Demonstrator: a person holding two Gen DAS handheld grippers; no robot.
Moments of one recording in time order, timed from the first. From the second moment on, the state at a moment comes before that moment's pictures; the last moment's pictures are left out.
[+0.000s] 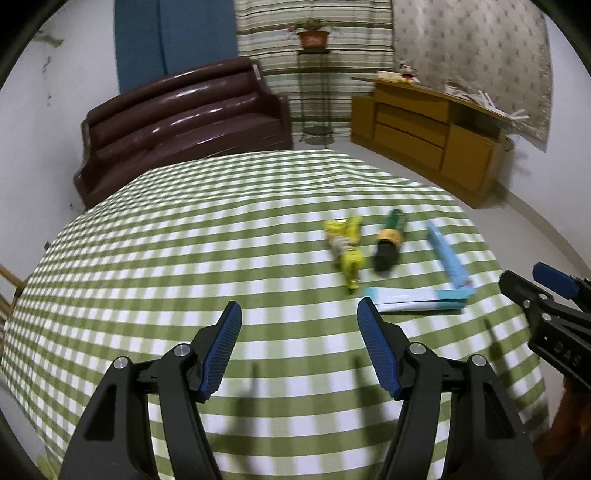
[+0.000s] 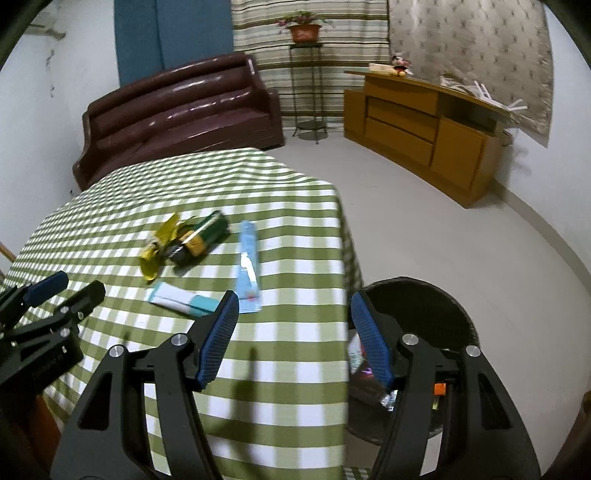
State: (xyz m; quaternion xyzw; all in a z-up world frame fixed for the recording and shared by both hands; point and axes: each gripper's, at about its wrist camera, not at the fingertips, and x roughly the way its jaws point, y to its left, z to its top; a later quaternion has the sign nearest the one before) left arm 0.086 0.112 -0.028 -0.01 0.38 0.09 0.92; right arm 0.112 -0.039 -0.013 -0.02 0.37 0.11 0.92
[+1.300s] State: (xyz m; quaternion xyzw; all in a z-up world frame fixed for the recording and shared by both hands) left arm 0.070 0.199 -0.035 -0.05 0.40 0.14 0.91; right arm 0.117 0.073 -0.041 -0.12 0.43 0.20 0.87
